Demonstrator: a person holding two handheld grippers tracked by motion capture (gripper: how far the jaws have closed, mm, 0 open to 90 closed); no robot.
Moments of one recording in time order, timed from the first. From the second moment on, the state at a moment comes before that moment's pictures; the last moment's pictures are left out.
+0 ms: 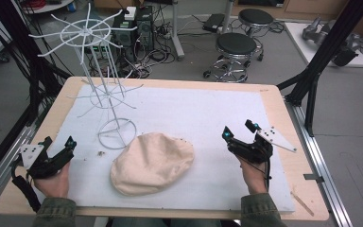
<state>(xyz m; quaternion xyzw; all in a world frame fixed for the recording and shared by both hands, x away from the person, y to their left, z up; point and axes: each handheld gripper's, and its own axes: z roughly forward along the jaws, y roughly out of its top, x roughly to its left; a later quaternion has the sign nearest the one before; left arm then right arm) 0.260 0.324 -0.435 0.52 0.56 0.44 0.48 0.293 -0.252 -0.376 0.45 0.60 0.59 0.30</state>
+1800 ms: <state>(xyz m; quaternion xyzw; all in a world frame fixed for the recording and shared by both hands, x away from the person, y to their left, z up) 0.262 0.325 -0.434 0.52 0.56 0.44 0.48 0.313 -0.107 -0.355 0.21 0.80 0.56 0.10</state>
